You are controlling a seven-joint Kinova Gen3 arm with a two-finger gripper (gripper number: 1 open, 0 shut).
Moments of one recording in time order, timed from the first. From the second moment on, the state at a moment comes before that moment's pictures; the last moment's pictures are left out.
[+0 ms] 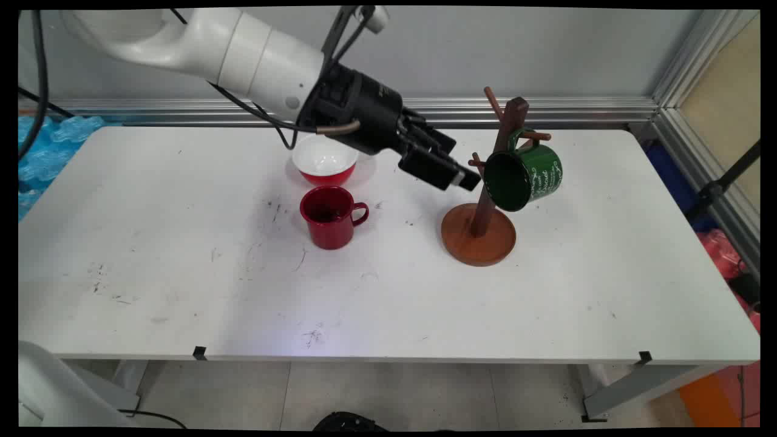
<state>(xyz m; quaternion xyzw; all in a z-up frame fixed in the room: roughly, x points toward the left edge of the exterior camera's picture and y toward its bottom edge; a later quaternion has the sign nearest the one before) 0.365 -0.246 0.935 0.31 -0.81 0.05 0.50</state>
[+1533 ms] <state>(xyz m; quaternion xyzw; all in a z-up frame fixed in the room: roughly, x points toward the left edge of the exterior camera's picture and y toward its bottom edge) 0.322 -0.240 0.882 0.32 -0.81 0.04 0.49</state>
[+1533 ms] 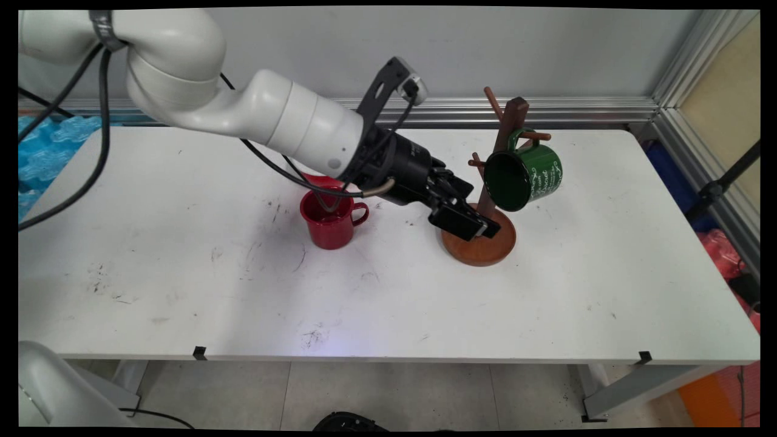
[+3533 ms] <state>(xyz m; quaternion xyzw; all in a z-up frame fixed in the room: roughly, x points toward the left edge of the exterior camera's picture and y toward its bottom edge) 0.273 -0.255 0.862 0.35 -0.78 0.06 0.52</state>
